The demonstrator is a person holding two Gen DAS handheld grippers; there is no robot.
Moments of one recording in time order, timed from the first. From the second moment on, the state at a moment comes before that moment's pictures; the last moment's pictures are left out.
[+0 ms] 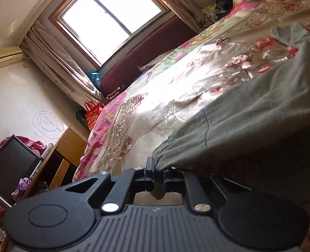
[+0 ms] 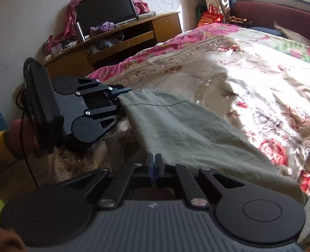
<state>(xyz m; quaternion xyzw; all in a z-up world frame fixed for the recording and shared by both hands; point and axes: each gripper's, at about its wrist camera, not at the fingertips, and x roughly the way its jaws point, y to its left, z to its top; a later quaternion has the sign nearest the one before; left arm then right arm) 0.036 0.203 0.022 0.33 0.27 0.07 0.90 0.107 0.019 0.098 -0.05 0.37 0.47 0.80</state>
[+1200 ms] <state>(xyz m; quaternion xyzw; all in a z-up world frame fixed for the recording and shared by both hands) 0.007 0.204 0.040 0.34 0.25 0.07 0.90 0.075 0.000 0.121 -0.23 0.23 0.38 0.87</state>
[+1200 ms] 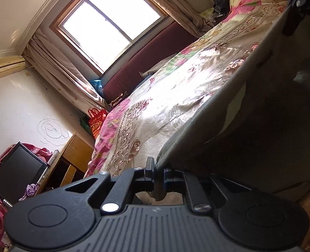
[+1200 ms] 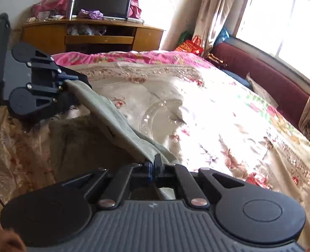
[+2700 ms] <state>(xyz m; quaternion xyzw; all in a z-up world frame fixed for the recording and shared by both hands) -0.036 0.162 0.021 0.31 0.33 0.04 0.89 0.060 -0.079 0.057 -0.11 0.38 0.32 0.86</state>
